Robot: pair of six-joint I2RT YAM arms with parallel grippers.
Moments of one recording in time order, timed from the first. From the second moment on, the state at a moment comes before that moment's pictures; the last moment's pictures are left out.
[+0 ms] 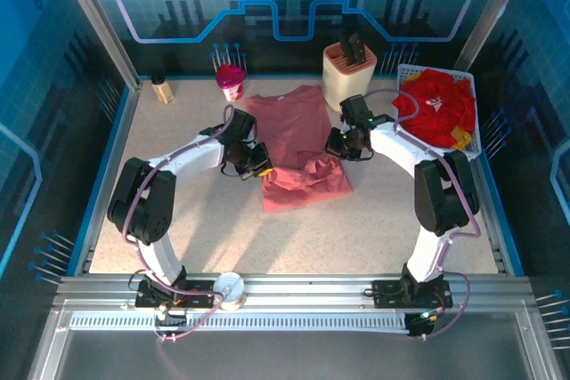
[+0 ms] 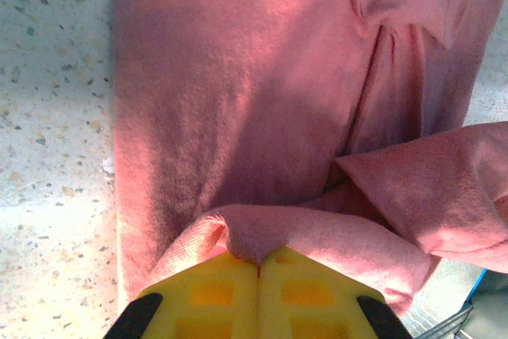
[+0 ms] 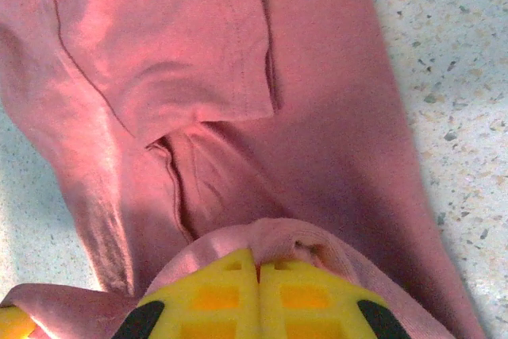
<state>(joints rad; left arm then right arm) -0.36 1.77 1.19 -0.55 0.41 -0.86 0.34 1.82 1.32 -0.61 -0.24 0.67</state>
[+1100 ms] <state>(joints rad) -0.26 1.77 1.15 -0.49 0.51 -0.79 0.27 1.74 1.19 -0.56 -0.32 0.54</state>
